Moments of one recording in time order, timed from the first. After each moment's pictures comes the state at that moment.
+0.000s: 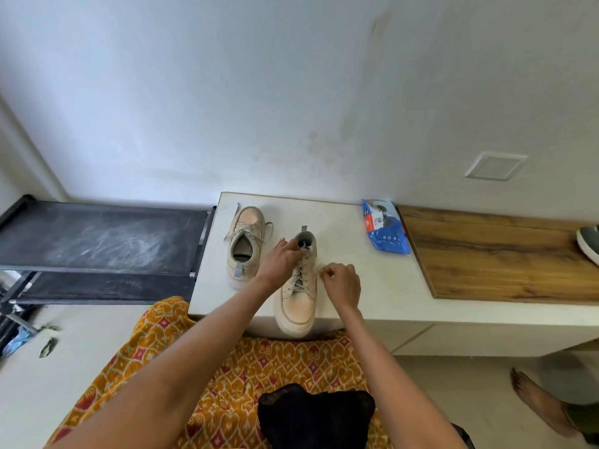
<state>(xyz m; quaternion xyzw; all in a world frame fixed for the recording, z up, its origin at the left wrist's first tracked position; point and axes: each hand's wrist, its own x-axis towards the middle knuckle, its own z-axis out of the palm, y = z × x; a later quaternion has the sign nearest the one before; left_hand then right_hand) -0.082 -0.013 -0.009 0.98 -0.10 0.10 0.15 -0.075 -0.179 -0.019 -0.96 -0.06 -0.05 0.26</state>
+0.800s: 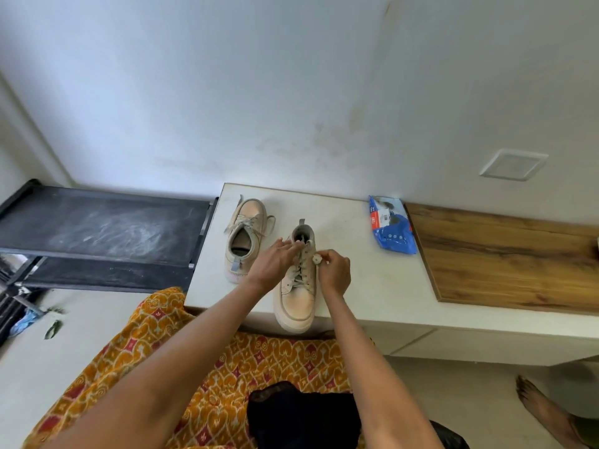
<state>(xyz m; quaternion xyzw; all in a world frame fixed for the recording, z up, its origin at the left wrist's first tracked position) -0.084 -0.008 -0.029 0.98 -0.10 0.10 0.15 -0.048 -0.152 -0.039 -0.92 0.04 -0.04 0.38</state>
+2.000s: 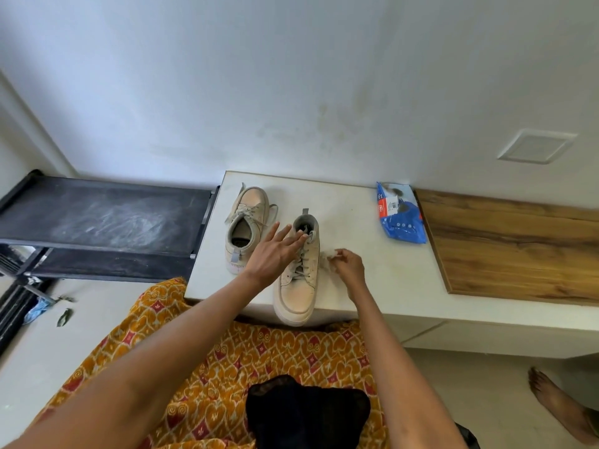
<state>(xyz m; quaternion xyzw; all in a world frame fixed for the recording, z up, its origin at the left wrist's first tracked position) -0.086 0.001 -0.042 0.98 -0.16 0.14 0.01 -0.027 -0.198 -0.061 -0.82 0.03 0.15 0.55</state>
